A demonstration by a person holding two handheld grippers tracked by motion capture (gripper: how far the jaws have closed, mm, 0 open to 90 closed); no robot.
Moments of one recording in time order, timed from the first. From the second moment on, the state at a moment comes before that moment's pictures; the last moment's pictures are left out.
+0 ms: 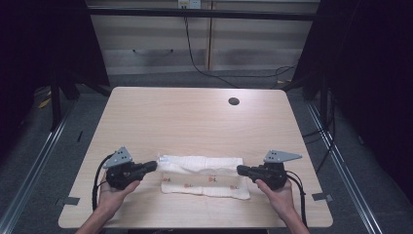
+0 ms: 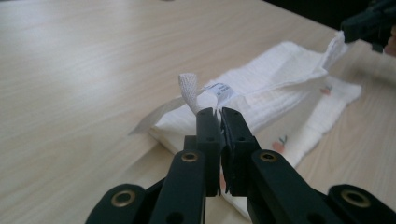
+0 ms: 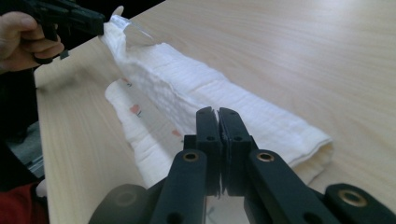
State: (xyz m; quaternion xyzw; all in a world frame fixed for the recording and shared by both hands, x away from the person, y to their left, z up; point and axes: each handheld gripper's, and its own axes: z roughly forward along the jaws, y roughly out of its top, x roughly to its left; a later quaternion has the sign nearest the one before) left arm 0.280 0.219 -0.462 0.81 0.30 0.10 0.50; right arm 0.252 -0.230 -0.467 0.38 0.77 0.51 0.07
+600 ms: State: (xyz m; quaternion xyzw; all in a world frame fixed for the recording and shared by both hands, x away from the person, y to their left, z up) left arm 0.276 0.210 -0.489 0.84 0.30 0.07 0.45; right arm 0.245 -0.236 -0.496 0.38 0.81 0.45 0.04
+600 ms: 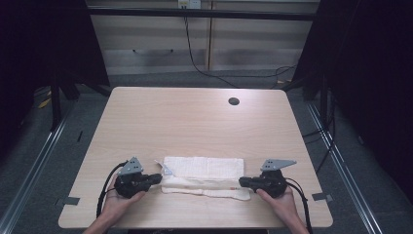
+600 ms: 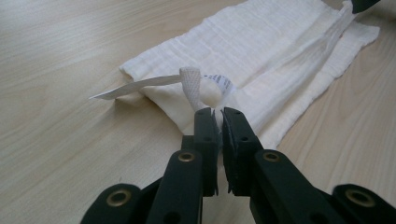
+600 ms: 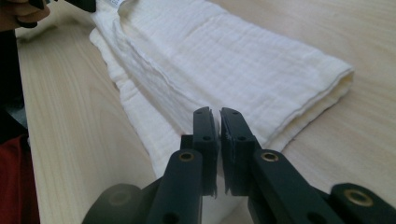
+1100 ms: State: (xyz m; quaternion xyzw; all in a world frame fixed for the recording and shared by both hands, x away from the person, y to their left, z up) left arm 0.279 0.230 -0.465 0.78 0.33 0.09 0.52; right arm 0.246 -0.241 -0.486 0.38 0.79 0.47 0.05
